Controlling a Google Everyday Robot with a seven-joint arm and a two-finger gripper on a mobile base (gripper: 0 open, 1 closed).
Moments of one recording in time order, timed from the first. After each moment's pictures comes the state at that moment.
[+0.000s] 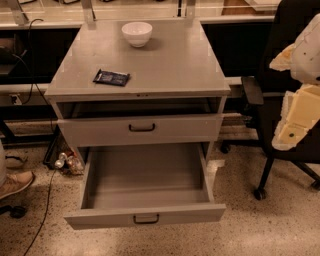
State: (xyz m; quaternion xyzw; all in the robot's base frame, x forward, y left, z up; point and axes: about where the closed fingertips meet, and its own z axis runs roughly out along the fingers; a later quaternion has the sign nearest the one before) arm 0.438 -0.217 0.976 -0.60 0.78 -0.03 0.16
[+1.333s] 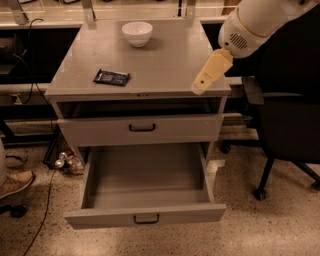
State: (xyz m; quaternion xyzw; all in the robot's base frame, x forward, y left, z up) arm 0.597 -0.137 0.962 -0.48 0.83 0.02 0.28
